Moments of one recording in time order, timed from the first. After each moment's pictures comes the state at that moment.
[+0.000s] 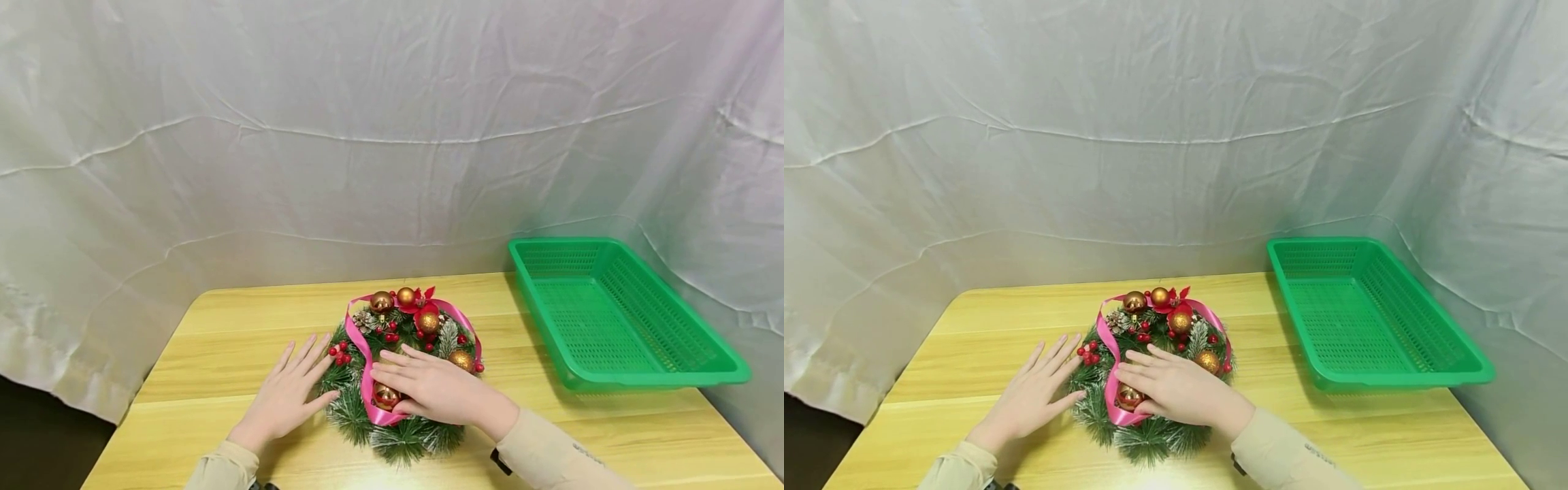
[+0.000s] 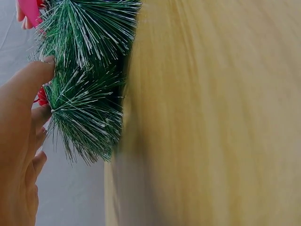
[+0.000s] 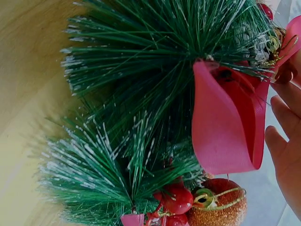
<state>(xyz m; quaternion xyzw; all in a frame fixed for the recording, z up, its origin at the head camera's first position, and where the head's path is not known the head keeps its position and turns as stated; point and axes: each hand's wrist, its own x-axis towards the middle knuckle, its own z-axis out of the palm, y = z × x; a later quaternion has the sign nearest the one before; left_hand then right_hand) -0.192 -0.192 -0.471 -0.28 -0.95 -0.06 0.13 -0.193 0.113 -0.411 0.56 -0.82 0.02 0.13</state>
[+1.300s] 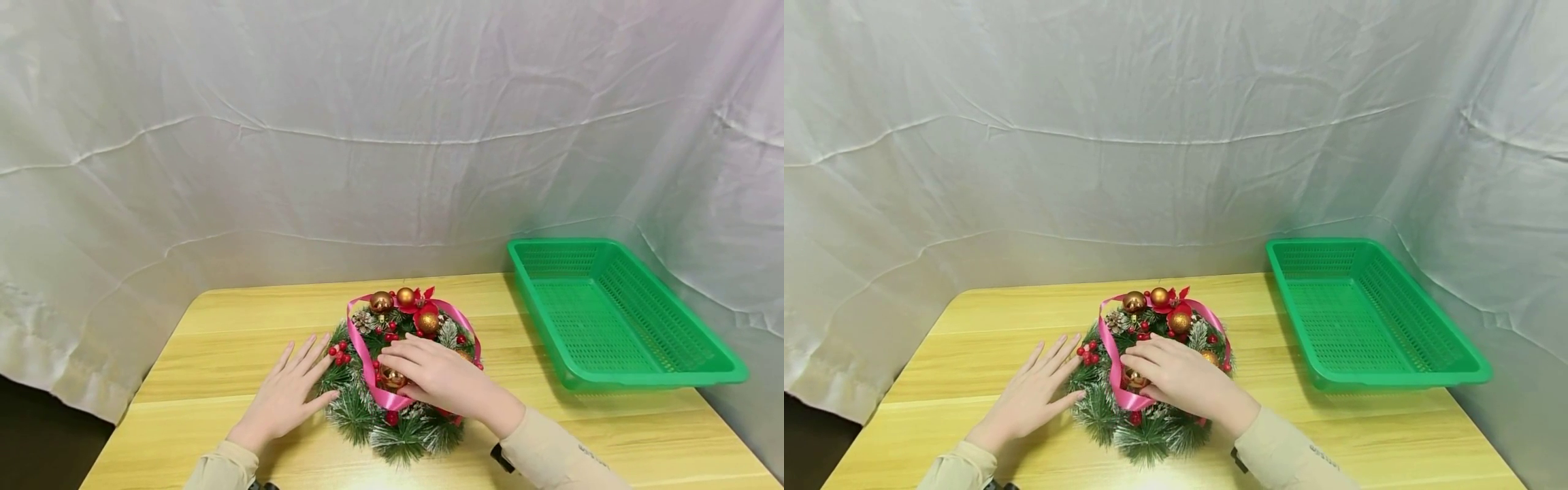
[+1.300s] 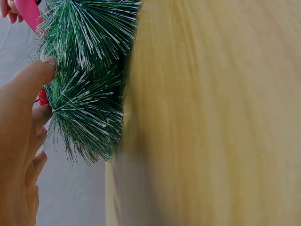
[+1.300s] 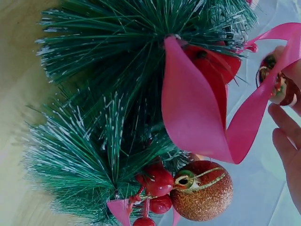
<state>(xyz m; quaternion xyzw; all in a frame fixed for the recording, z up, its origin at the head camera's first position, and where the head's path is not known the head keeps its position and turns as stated) -0.191 -0.192 -0.470 -0.28 -0.95 -0.07 0.13 -0.195 0.117 -0.397 0.56 -0.79 0.09 0.23</state>
